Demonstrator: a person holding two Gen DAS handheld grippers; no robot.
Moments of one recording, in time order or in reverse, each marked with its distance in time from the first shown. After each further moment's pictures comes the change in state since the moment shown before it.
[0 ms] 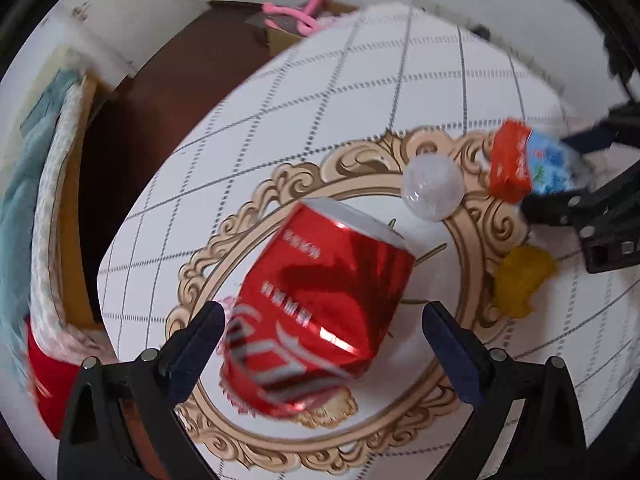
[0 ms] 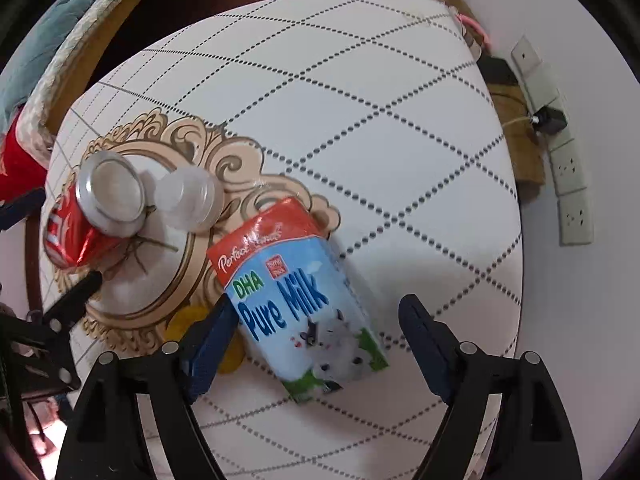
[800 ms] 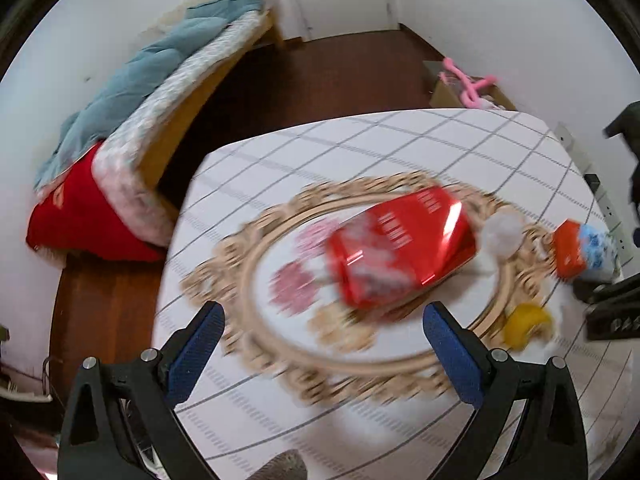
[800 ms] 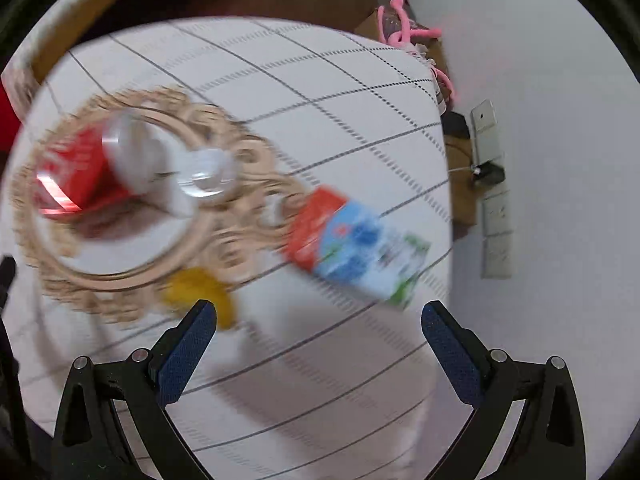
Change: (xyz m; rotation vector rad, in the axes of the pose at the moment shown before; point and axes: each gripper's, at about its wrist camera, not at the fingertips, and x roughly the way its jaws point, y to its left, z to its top) left arm -0.061 0.019 -0.075 -0.651 -0.143 0.206; right arm -0.030 0.052 -0.021 -0.208 -0.019 -0.331
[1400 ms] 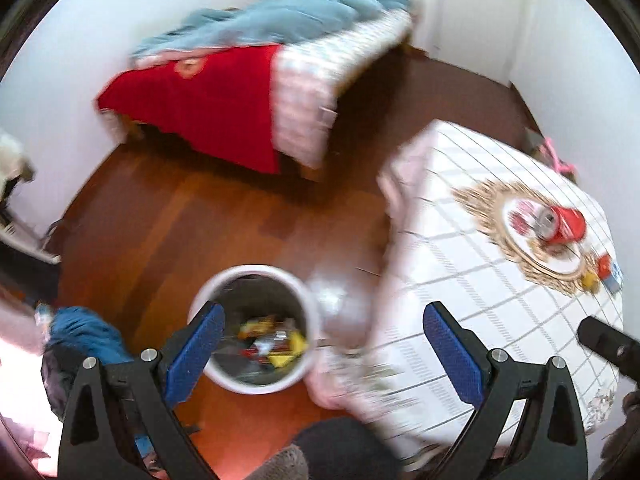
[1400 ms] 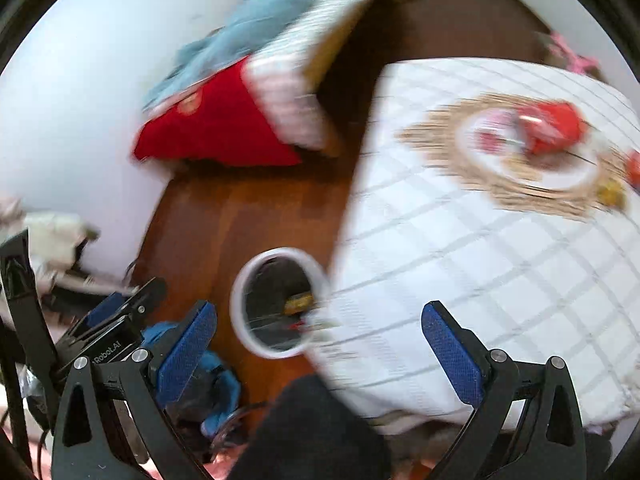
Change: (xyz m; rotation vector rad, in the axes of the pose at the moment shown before) left arm -0.096 0.277 -0.179 -0.426 0.028 0.037; right arm -0.177 0.253 -0.161 0.077 -0.277 0.695
